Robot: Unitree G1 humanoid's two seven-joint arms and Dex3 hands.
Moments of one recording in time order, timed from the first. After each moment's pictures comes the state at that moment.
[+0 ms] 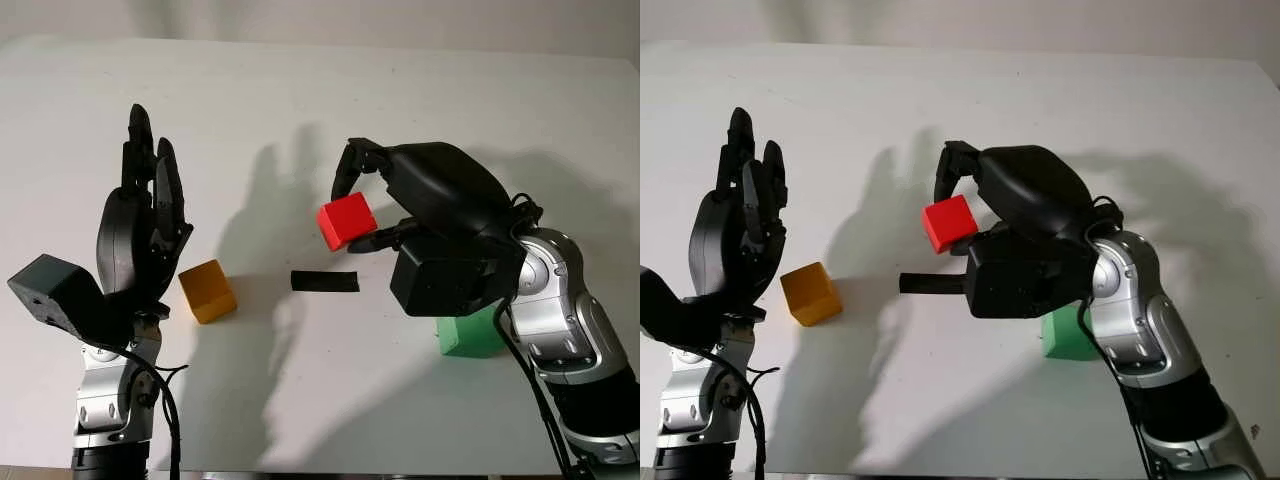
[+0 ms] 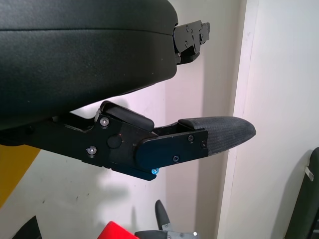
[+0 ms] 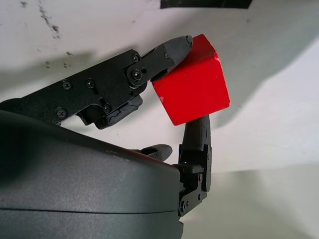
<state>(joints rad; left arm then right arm) -0.20 0.14 0.21 -0.11 -0.27 -0.03 -0.16 -0.49 -0.49 0.24 -0.29 -0.68 0.18 0.50</state>
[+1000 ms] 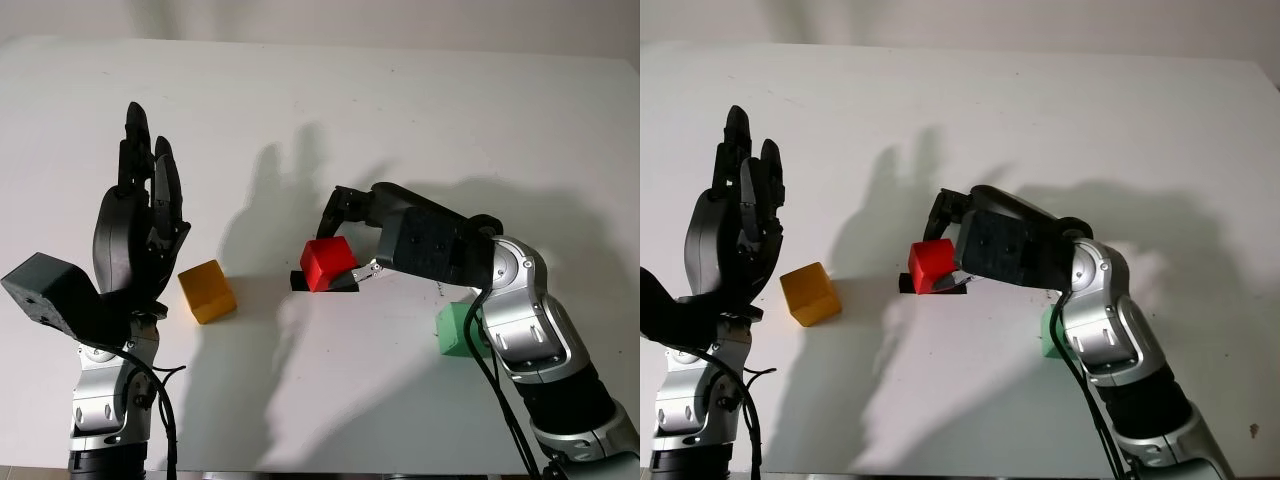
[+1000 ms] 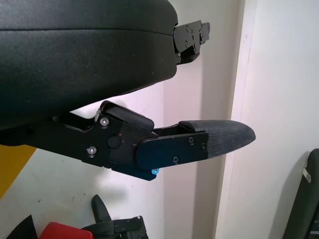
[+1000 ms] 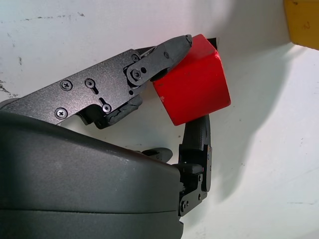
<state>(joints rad) -0.19 0.15 0.22 -0.15 -0.28 0.00 -0.14 -0.51 -0.39 0.28 -0.19 -0.49 0.44 0.63</state>
